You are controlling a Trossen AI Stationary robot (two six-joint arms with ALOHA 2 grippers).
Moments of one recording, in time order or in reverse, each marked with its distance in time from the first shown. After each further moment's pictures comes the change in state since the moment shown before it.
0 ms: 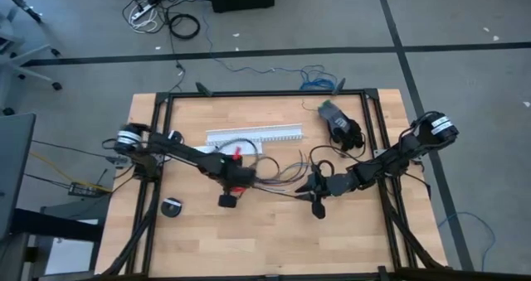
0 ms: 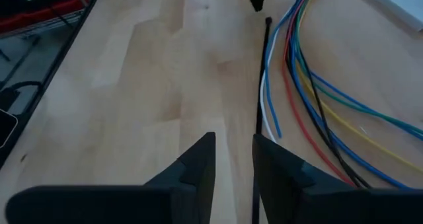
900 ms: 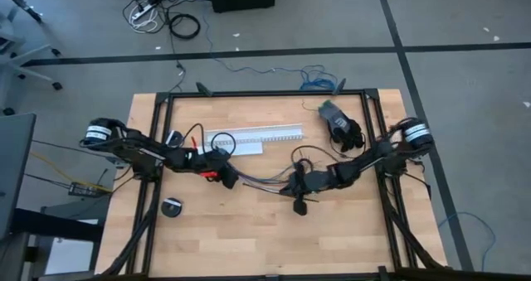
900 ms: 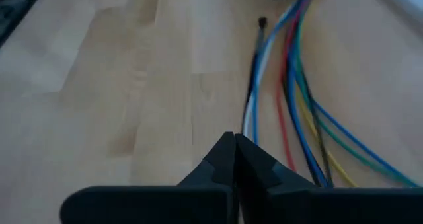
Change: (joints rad) left arm 0.103 -0.229 -0.604 0.948 0.053 -0.972; right arm -0.138 0.305 0.226 0.031 -0.119 -0.132
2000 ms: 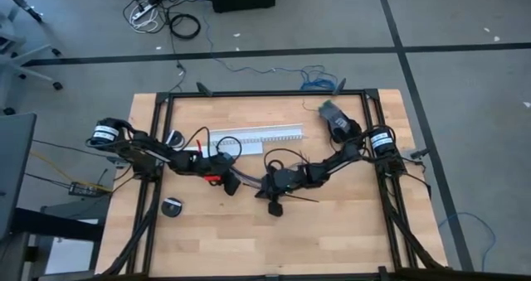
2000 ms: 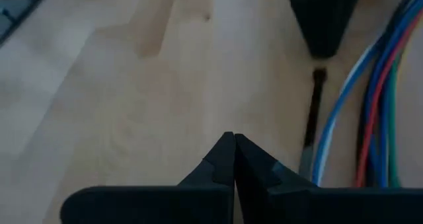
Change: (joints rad) left arm -0.025 0.093 0.028 -0.002 0.004 0.129; right arm -0.095 0.281 0.324 -0.052 -0.158 -0.073
